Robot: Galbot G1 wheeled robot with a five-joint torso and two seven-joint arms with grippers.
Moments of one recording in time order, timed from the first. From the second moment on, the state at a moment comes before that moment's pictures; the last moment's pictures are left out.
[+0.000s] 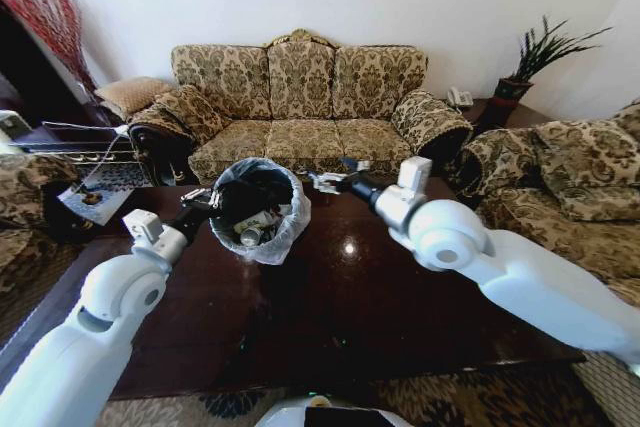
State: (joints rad) left arm 1.29 -0.86 -0.78 -2.29 -0.70 0.42 -0.09; right arm -0.28 0.61 -0.32 2.24 1.22 -0.33 0.49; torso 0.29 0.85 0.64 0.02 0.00
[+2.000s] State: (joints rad) left arm 1.34 -0.90 -0.77 -2.34 -0.63 0.39 -0.07; right arm -0.87 0.53 0.02 2.38 0.98 -0.41 0.65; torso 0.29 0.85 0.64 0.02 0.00
